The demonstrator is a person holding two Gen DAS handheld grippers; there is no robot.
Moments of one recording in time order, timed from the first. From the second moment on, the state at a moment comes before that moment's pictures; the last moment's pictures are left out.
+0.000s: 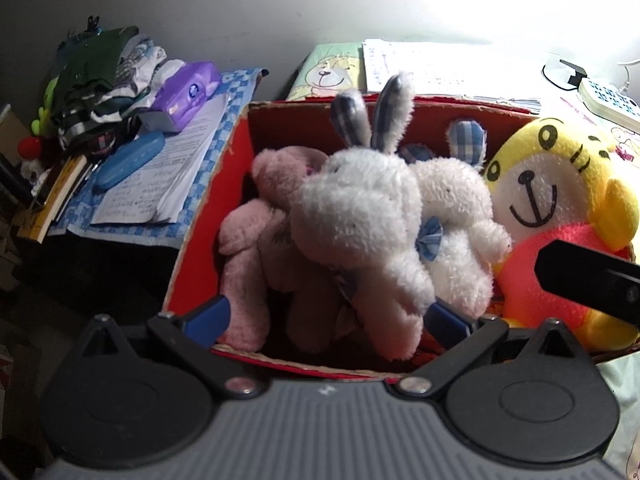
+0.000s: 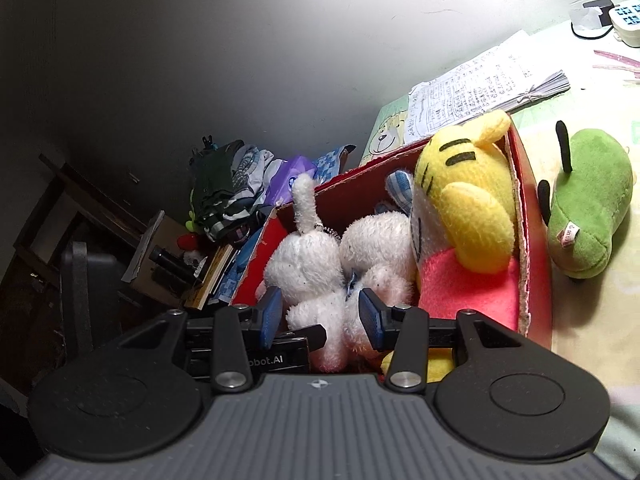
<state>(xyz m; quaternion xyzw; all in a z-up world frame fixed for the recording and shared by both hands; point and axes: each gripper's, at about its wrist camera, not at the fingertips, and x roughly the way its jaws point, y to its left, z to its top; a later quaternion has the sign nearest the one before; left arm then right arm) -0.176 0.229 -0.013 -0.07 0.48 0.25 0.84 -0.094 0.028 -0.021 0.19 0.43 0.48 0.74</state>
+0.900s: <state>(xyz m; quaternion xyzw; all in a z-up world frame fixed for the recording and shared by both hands) -0.172 0.254 -0.011 -0.07 0.48 0.20 0.85 -0.107 -0.001 -0.034 0.30 0.39 0.42 0.76</state>
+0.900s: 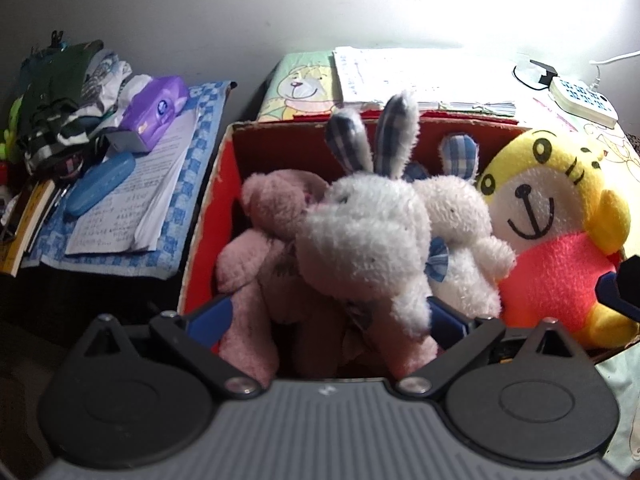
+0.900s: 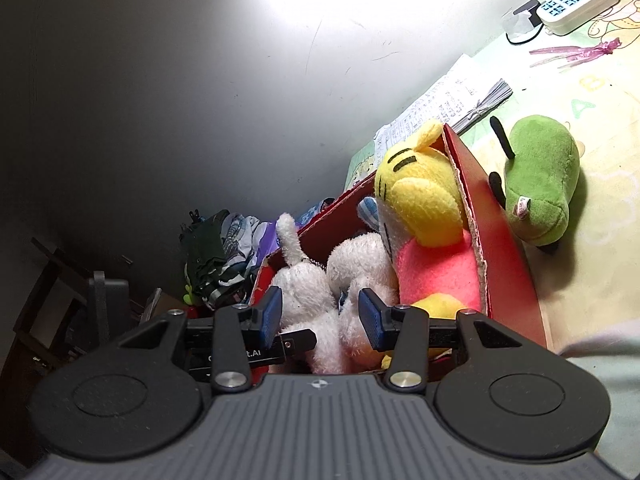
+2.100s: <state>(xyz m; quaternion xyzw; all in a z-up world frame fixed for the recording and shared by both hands) -0.148 0.143 0.016 -0.15 0.39 0.07 0.91 0.003 -0.112 -0.071 0.29 0.44 0.37 0.77</state>
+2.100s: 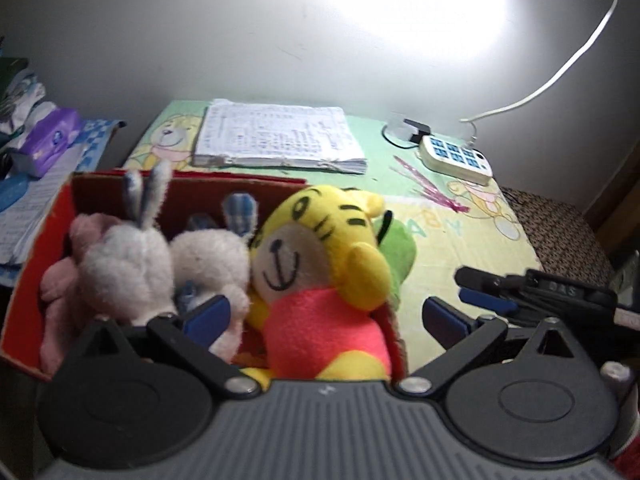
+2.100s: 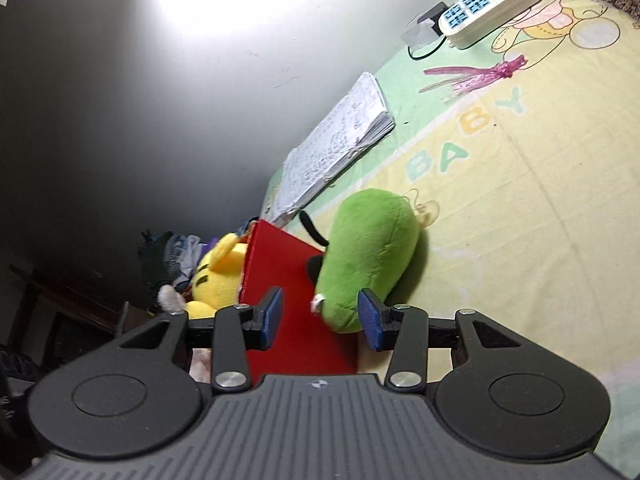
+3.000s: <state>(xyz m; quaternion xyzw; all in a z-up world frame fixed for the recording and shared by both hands) -0.133 0.119 0.010 -0.17 0.40 0.00 0.90 0.037 -0.074 -0.087 0.19 0.36 0.37 0.83</state>
